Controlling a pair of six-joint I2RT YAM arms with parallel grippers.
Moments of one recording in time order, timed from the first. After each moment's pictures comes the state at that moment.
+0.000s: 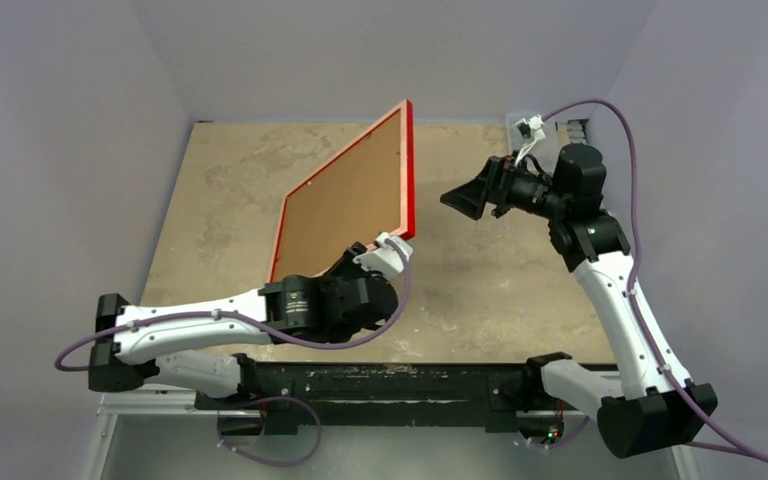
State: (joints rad) left arm -1.38 1.27 1.18 -0.77 -1.00 -0.20; right arm 0.19 1.09 1.16 -0.41 -0.74 0.45
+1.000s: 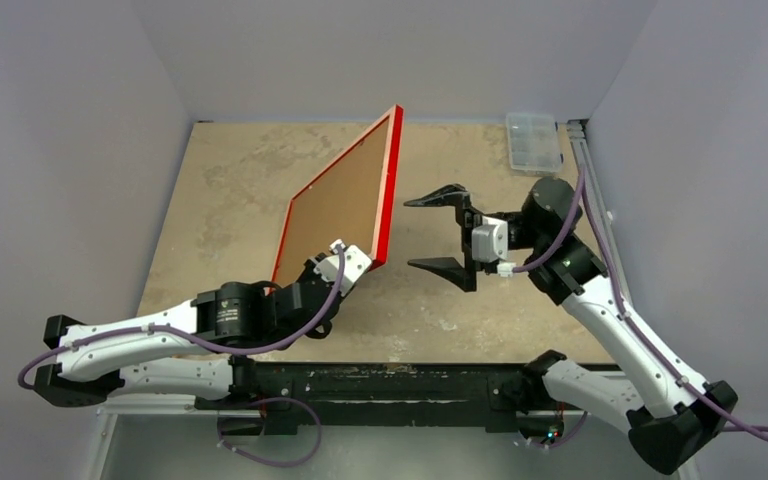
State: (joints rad) left arm -1.37 0.93 1.06 -0.87 -0.72 -0.25; right arm 0.51 0.96 0.99 0.06 -1.12 -0.66
